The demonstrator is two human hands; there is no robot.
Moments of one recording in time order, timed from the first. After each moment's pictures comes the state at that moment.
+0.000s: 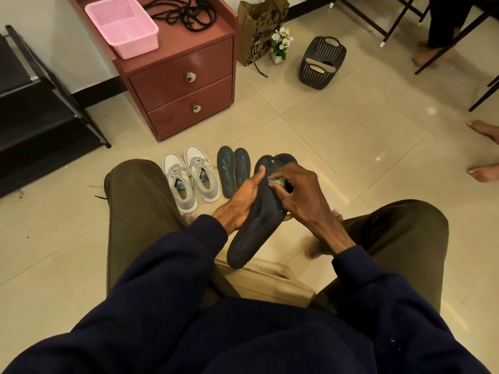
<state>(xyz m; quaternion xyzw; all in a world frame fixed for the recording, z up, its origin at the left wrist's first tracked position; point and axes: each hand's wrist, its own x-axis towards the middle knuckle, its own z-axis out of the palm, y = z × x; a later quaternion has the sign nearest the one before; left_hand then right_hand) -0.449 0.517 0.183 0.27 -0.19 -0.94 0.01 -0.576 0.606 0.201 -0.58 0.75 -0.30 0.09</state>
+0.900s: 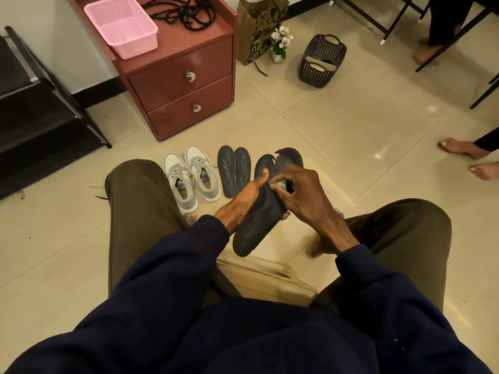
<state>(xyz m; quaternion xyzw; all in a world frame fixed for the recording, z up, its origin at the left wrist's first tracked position) -0.454 0.517 0.177 0.33 -0.21 -0.92 0.00 -0.581 0.609 0.207 -0.57 0.75 -0.30 0.14</state>
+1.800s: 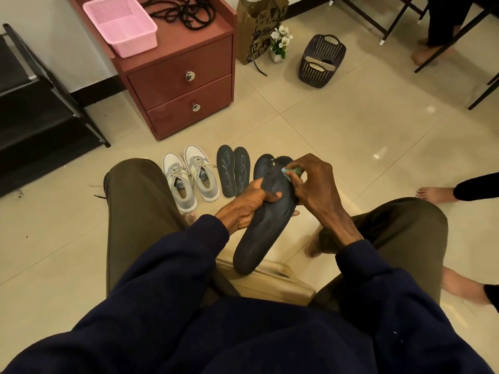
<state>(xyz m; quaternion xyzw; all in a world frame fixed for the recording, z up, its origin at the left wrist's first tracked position) -0.452 0.526 0.189 0.28 -0.27 -0.92 0.08 -0.602 0.607 0.207 -0.52 0.79 -0.32 0.08</state>
